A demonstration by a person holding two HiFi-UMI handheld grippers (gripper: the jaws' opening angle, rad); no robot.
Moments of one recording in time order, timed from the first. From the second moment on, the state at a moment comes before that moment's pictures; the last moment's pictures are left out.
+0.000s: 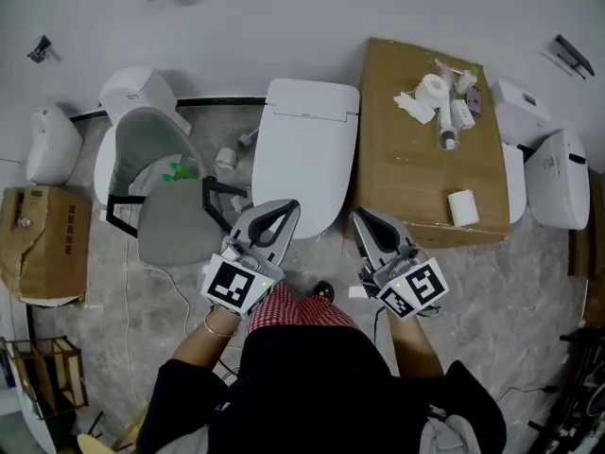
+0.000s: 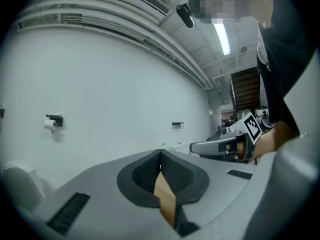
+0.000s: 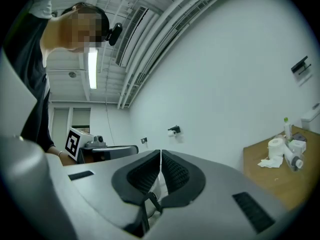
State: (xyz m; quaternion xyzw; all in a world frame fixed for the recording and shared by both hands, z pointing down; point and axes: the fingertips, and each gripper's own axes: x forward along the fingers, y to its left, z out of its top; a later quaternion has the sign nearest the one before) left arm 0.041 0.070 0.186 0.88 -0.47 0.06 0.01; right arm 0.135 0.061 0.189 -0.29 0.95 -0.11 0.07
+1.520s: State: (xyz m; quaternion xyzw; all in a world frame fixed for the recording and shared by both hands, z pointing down) left arm 0.047 0.027 0.327 0.90 -0.42 0.08 0.04; right arm 0.071 0.032 0.306 -0.30 0.94 -0.14 0.03
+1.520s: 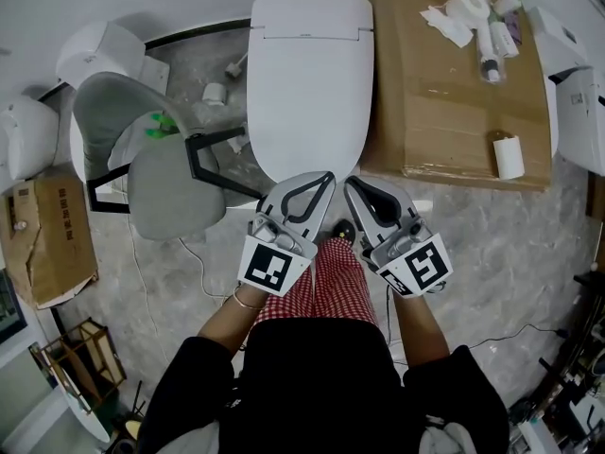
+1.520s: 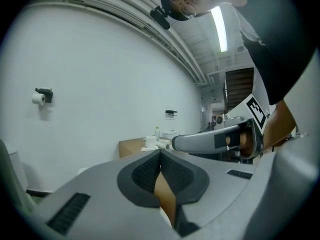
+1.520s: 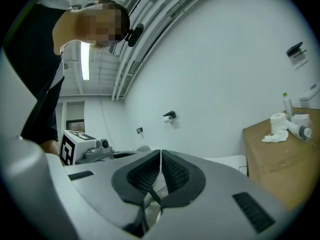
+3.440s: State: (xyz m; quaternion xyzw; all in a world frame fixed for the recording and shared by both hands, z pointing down) left arm 0.006 0.062 0.465 0.88 -0.44 0.09 0.13; right arm 0.031 0.057 0.436 -0.33 0.92 -0.21 -0.02
